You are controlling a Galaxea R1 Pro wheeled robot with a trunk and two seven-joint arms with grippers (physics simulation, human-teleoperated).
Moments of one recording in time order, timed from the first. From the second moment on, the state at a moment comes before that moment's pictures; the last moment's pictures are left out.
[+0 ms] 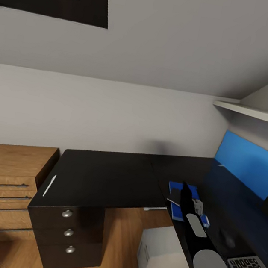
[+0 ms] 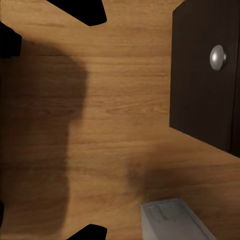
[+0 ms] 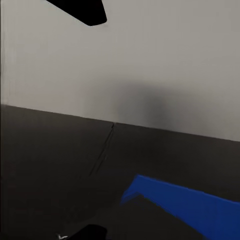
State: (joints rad) left arm 0.02 0.06 -0.48 -1.07 0.61 0.20 0.41; right arm -0.72 0.00 -0.22 -0.55 -1.22 -0.11 0.18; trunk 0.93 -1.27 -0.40
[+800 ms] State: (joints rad) left arm 0.02 0.06 -0.48 -1.05 0.61 0.20 0.41; right arm -0.72 0.13 -0.13 -0.52 -0.93 -0.18 0.17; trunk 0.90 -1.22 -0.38
